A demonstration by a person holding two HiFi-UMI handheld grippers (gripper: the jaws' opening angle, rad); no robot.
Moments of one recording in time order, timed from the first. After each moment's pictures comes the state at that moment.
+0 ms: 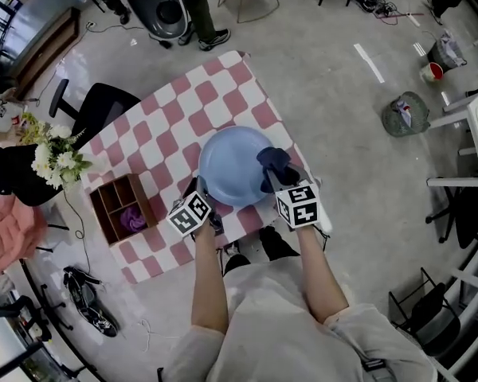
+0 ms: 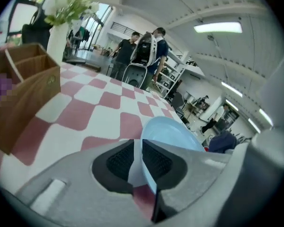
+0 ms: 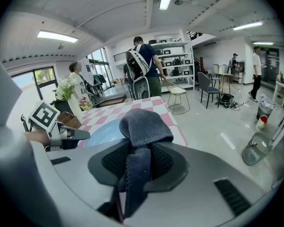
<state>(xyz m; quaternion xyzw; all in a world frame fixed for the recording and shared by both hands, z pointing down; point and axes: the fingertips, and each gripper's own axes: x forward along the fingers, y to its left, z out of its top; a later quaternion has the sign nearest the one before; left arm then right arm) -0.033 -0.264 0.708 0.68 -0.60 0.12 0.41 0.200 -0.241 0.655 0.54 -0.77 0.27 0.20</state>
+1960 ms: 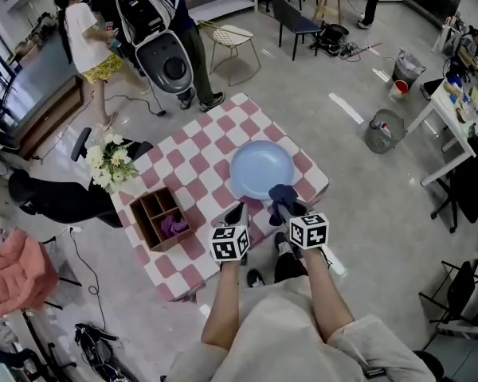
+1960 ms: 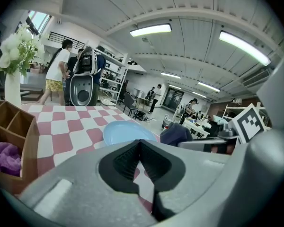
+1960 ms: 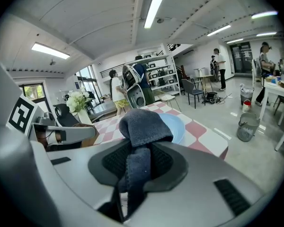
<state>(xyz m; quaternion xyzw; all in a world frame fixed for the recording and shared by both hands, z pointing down) -0.018 -0.135 0.597 0.89 -0.37 0.14 0.23 0.100 -0.100 0.616 0.62 -0.73 0.28 0.10</state>
